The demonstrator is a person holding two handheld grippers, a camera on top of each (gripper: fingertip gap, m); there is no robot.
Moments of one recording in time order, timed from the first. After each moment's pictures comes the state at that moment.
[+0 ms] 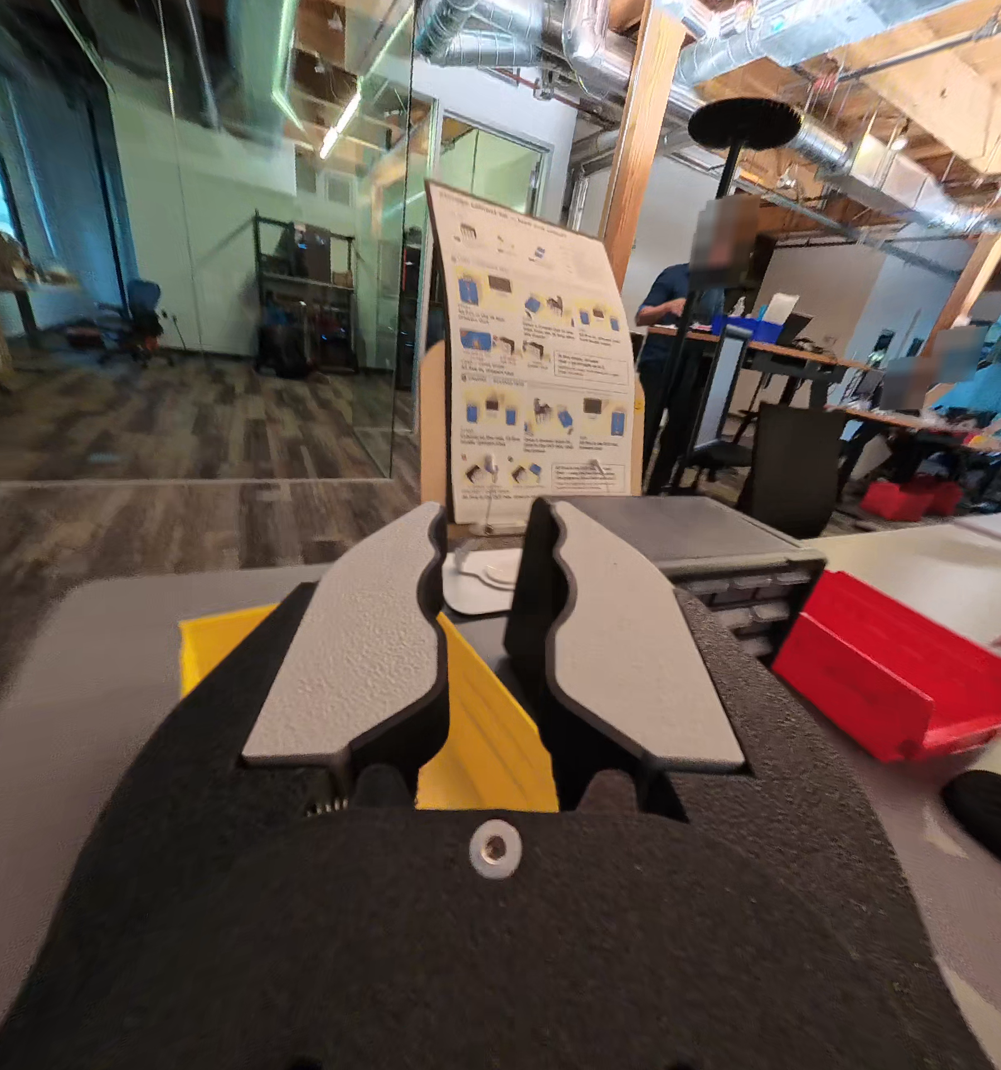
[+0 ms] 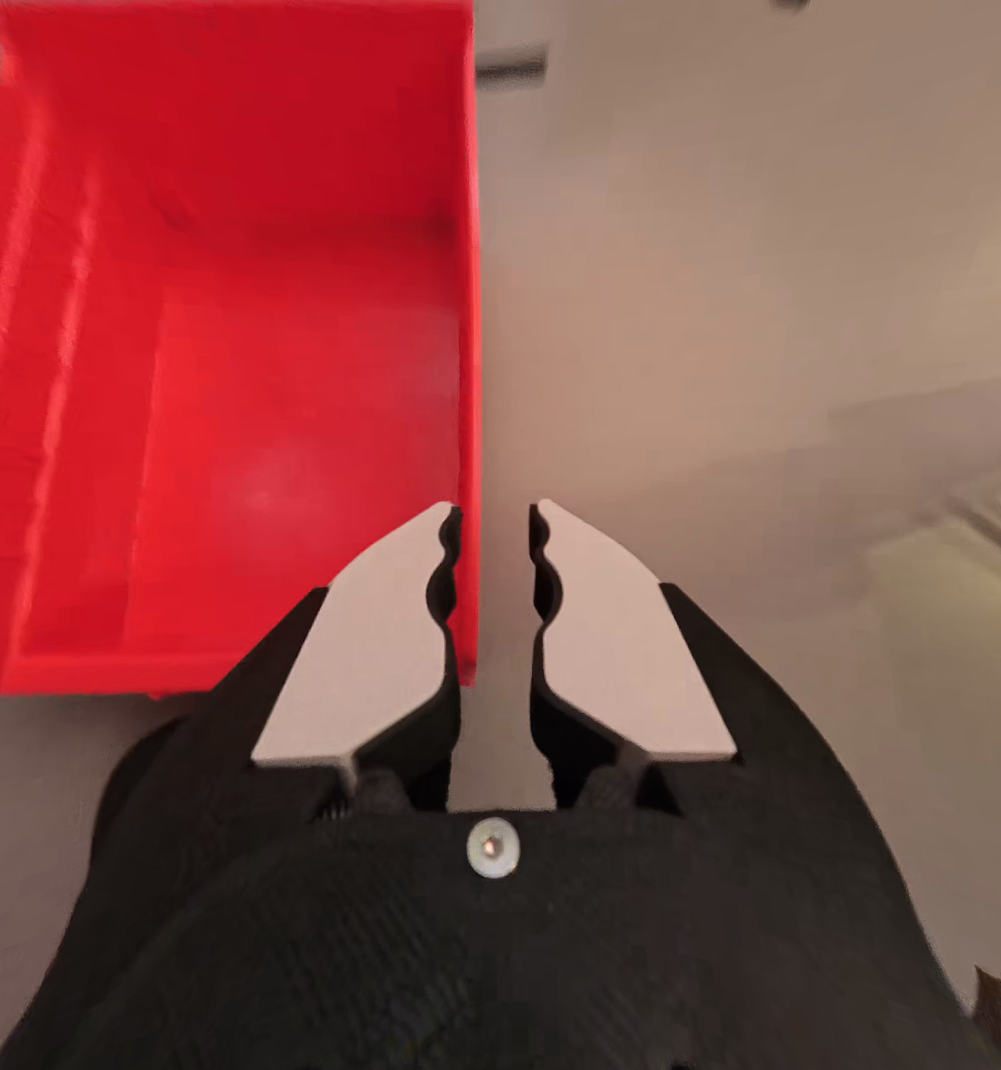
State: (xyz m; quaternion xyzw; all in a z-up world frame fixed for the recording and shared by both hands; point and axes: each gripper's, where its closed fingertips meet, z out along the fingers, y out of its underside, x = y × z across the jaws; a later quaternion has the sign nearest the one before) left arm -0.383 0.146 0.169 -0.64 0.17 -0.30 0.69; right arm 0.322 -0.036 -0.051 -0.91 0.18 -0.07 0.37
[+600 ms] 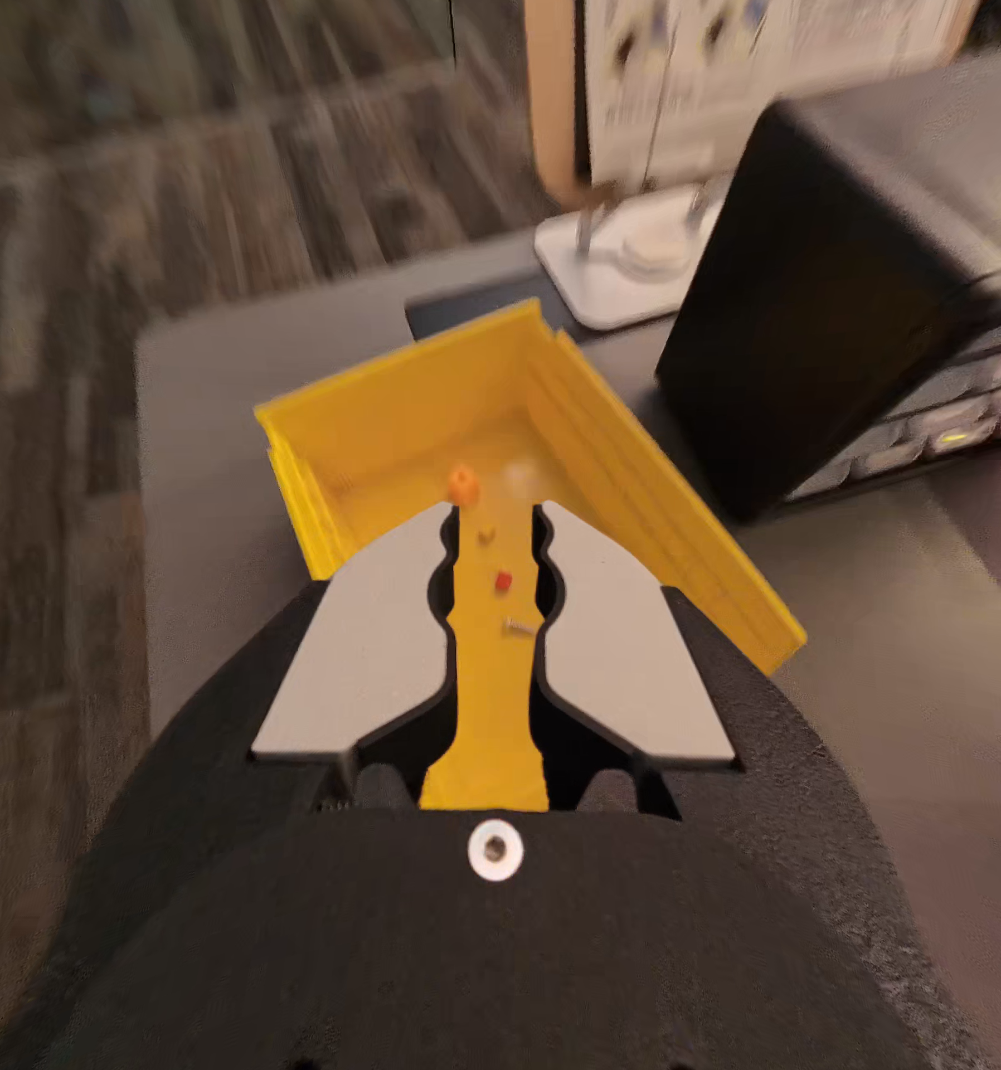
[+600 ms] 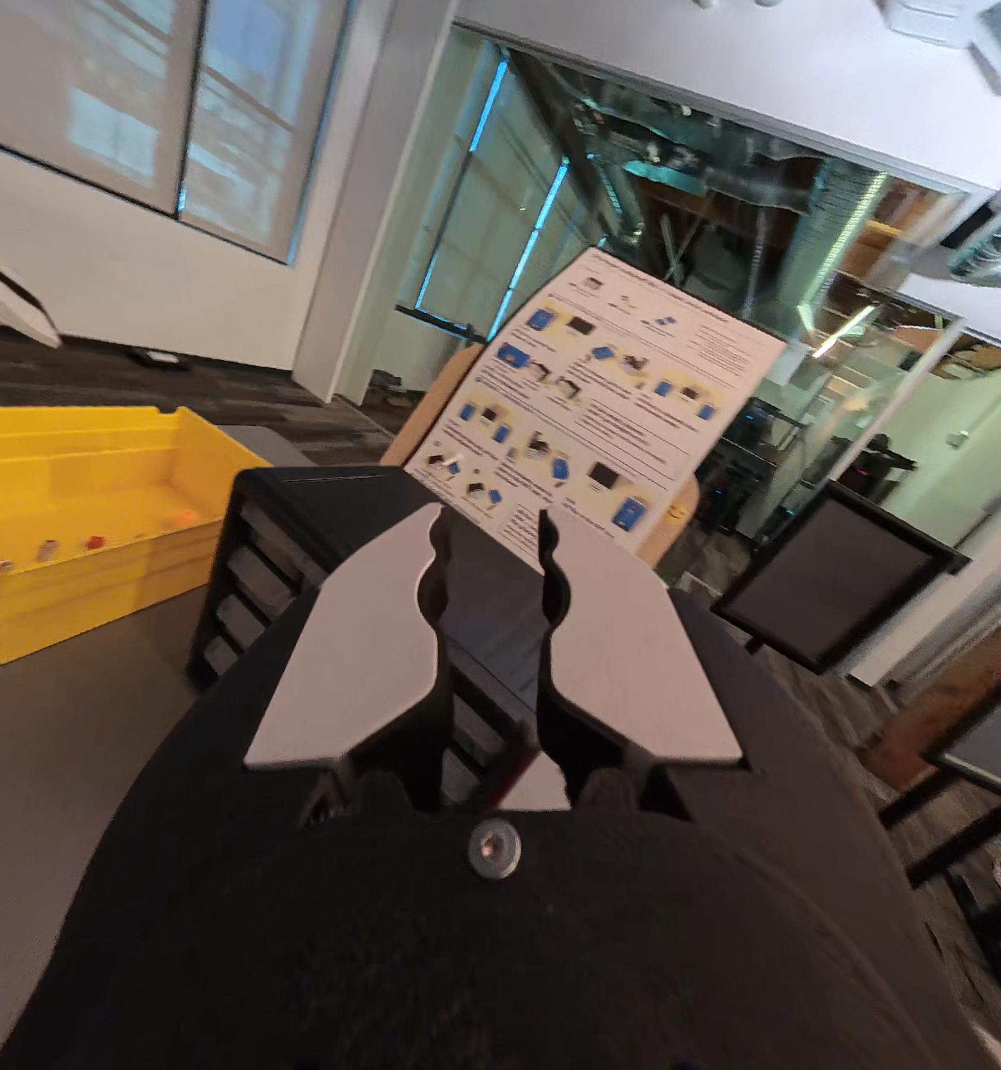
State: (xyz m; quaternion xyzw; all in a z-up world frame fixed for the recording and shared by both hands) left arm -0.390 0.233 0.051 -0.85 0.26 -0.12 0.45; right arm -0.018 0.080 0.171 -0.61 -0.25 -0.05 0.75
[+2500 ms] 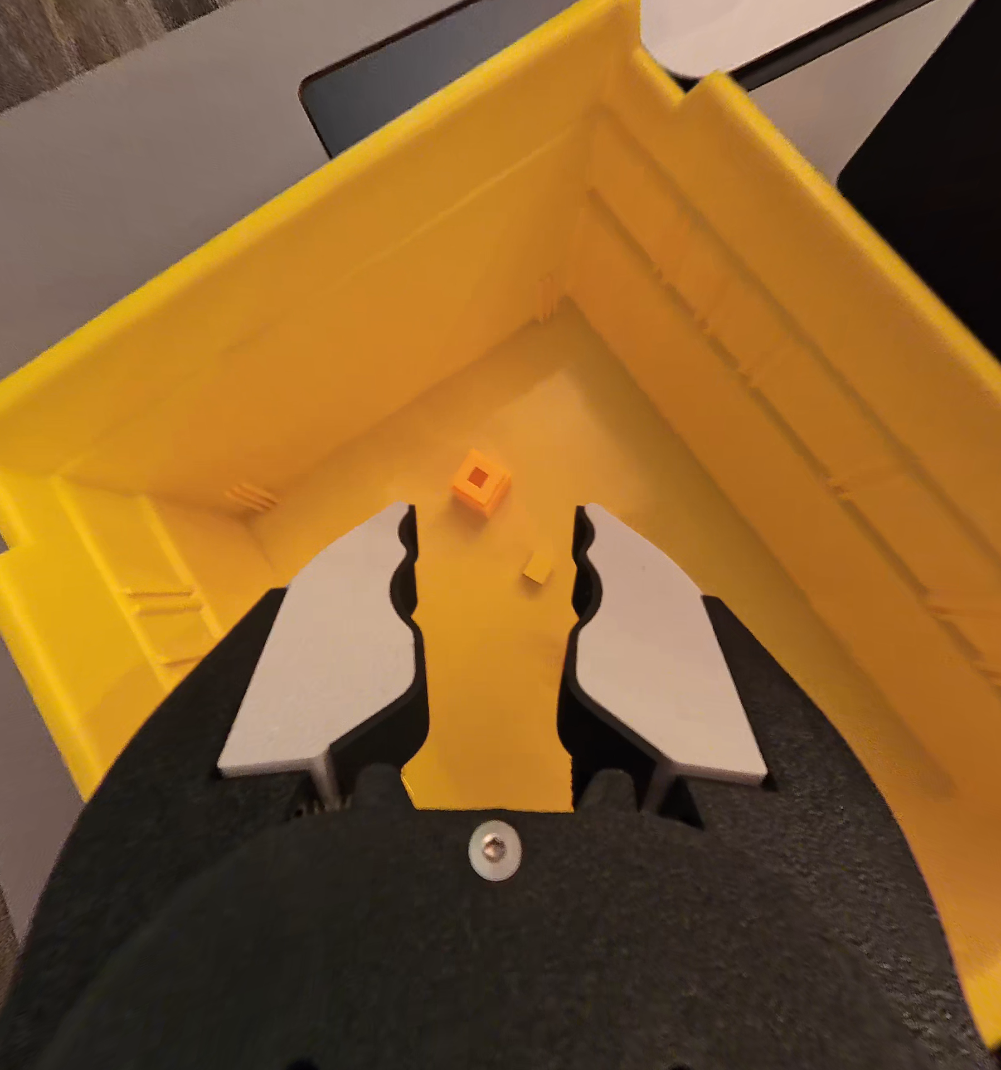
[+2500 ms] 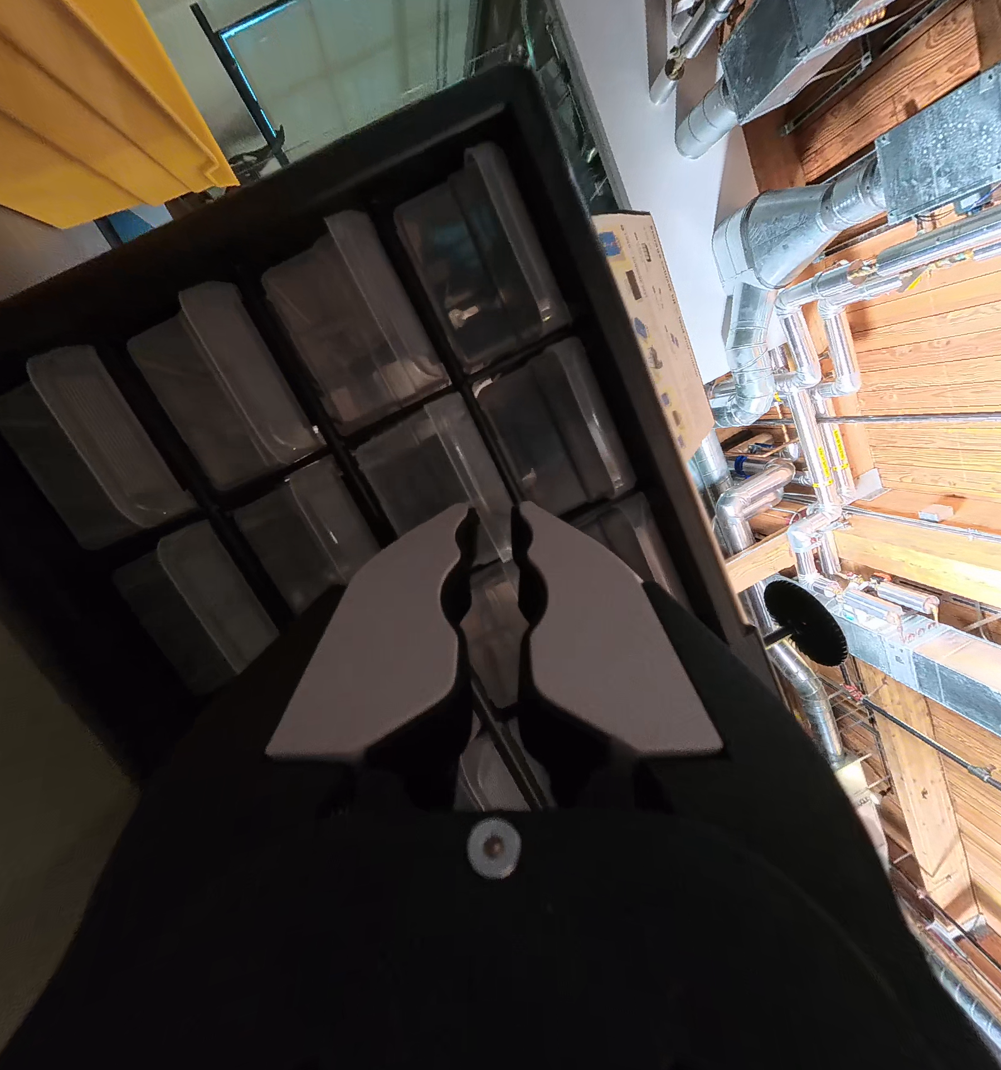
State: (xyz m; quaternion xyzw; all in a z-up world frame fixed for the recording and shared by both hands) left arm -0.361 0.327 -0.097 -0.88 0.34 -0.09 0.33; right arm -0.093 0.160 -0.005 -0.50 -0.34 -0.44 0.67
